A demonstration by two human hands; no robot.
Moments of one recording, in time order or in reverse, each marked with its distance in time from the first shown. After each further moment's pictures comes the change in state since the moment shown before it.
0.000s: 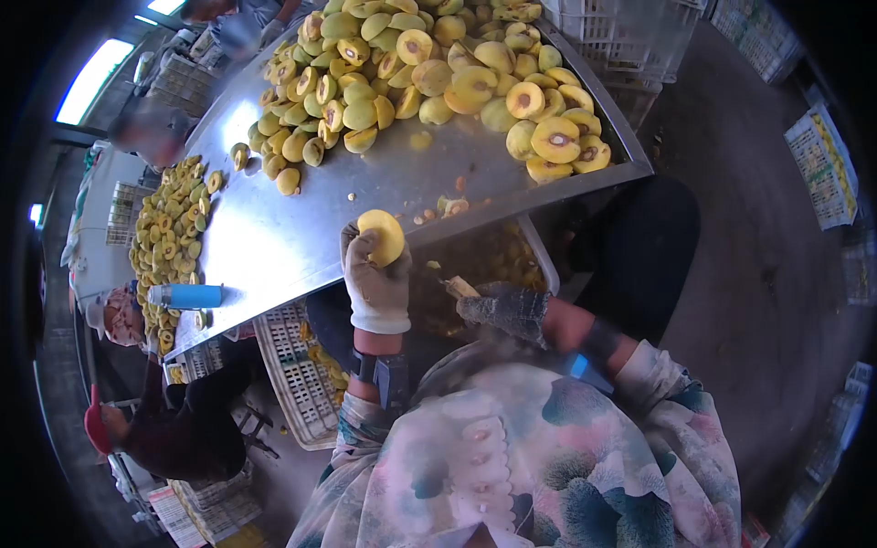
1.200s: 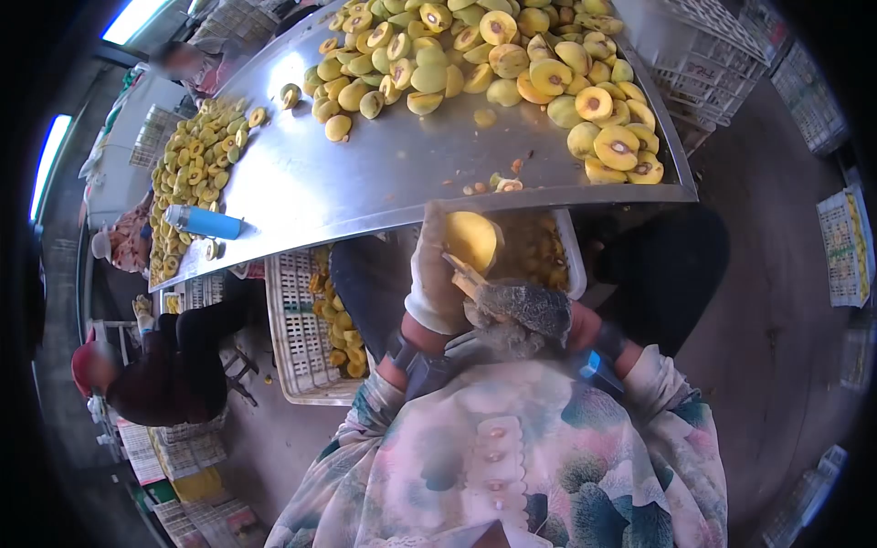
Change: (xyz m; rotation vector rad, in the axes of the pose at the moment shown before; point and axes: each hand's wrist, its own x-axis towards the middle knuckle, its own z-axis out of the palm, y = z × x) left_hand -0.032 -0.027 -0.011 0.100 -0.315 0.010; right_hand 0.019 0.018 0.006 0.074 -0.156 0.000
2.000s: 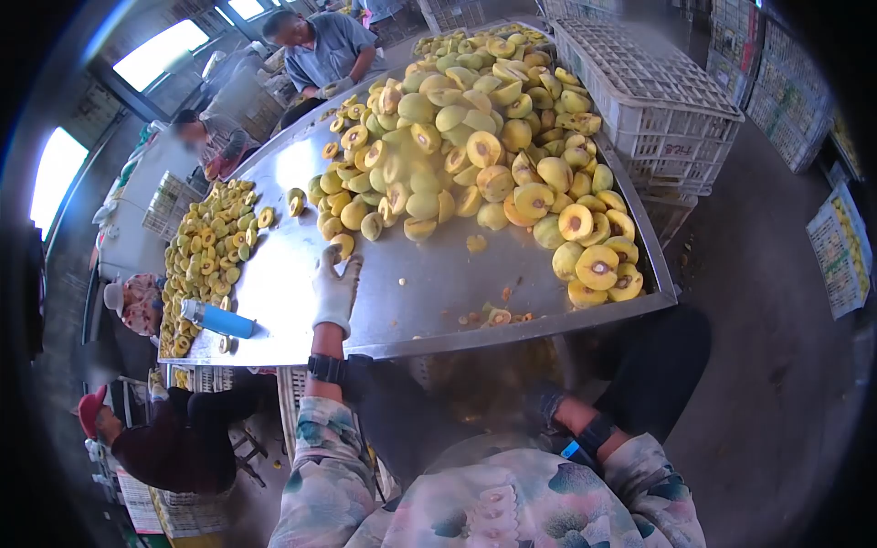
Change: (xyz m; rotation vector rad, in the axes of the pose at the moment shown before) left_hand 0.149 0.104 -0.129 1.308 0.497 0.434; right_hand 0.040 -0.002 -0.107 -1.978 0.195 -0.005
